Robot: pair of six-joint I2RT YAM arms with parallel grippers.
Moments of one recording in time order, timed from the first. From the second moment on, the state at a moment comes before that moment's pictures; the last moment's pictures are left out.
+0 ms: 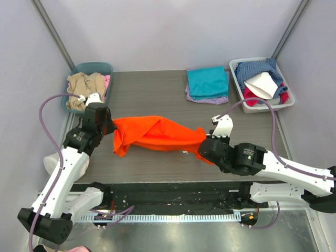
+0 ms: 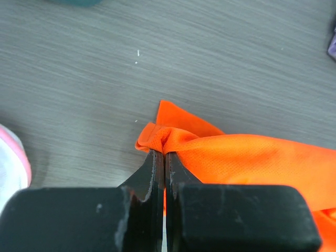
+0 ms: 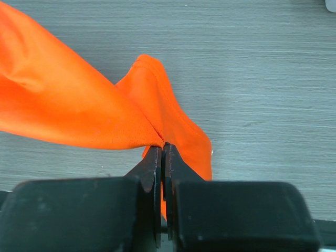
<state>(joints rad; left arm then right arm) -0.31 0.95 1.05 -0.78 -0.32 -0.52 1.22 0.97 1.05 -1.01 0.87 0.89</state>
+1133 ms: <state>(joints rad) -0.31 0.78 1.47 -1.13 -0.22 -0.45 1.19 0.94 1.50 -1.32 1.04 0.93</state>
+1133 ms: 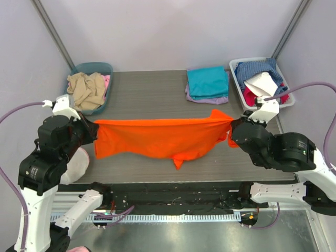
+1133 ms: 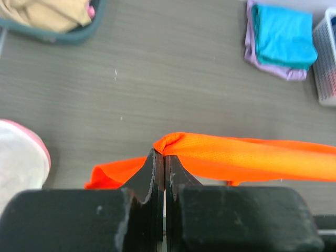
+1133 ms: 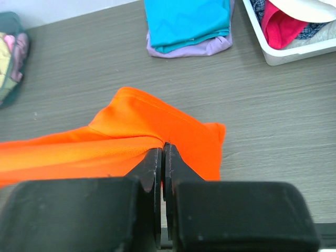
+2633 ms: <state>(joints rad) -0.31 1.22 1.55 -0.84 -0.20 -0.39 0.63 1.30 1.58 -0.82 0.82 0.28</state>
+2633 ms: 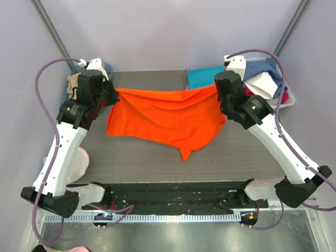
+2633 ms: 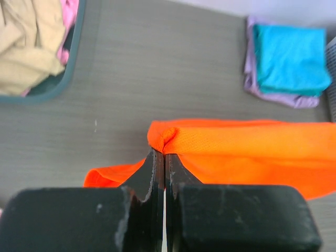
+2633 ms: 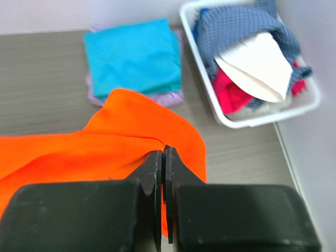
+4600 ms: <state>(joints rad) -0.32 0.67 0.48 -0.59 -0.03 -0.81 0.69 1.06 0.68 -0.73 0.13 0.71</state>
